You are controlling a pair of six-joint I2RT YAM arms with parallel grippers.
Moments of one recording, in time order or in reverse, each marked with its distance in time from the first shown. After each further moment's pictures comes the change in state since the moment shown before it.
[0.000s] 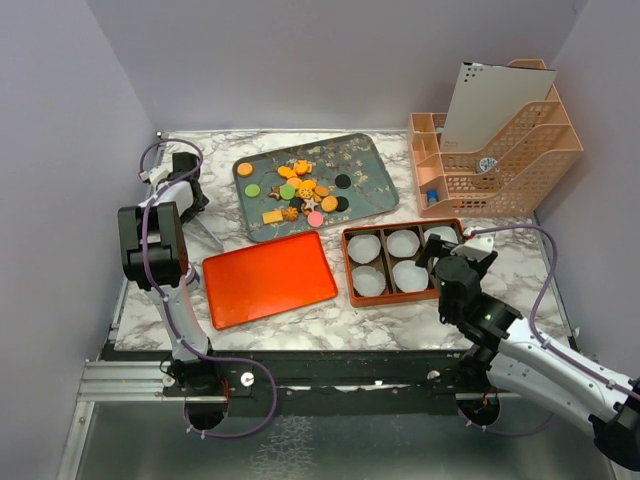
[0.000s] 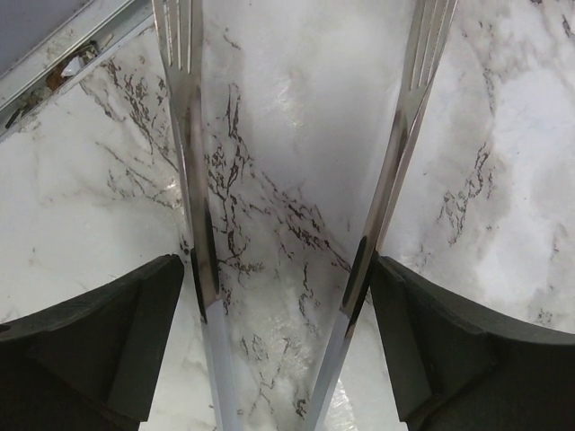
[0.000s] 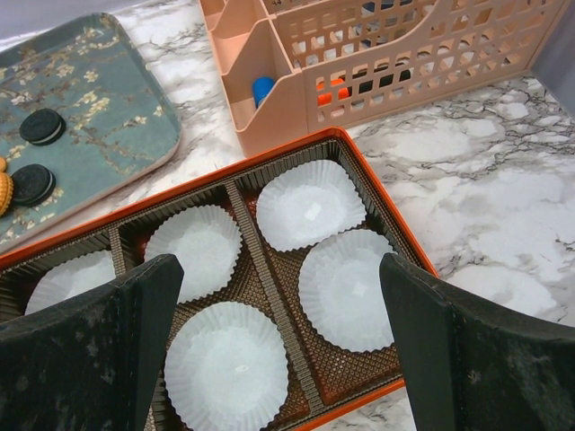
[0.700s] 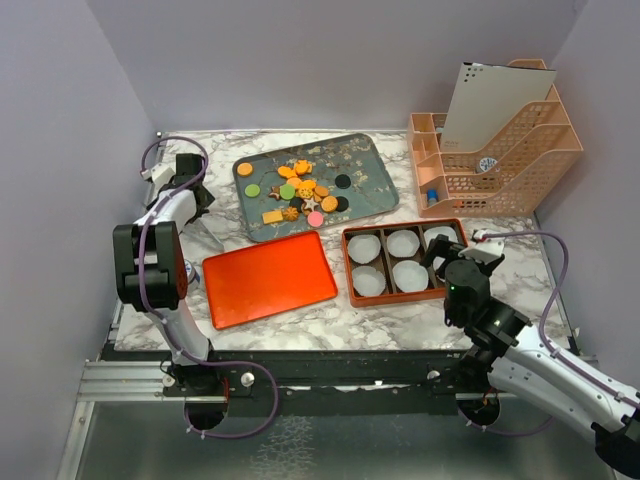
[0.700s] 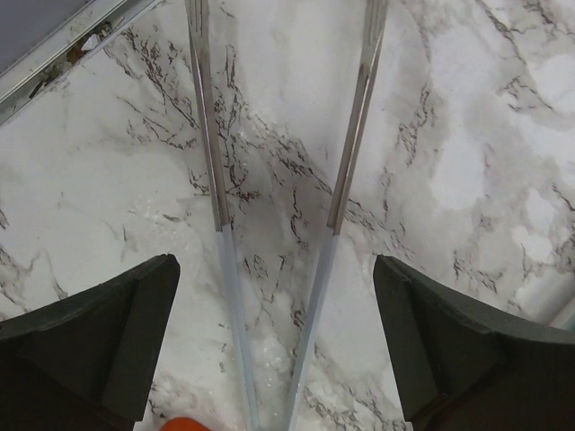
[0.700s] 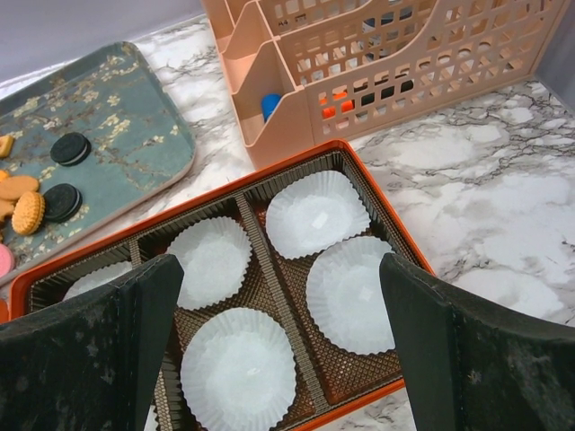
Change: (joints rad) left arm -0.057 -0.223 -0.149 0.051 0.017 -0.006; right arm 0.000 -0.084 0.000 -0.028 -0.006 0.010
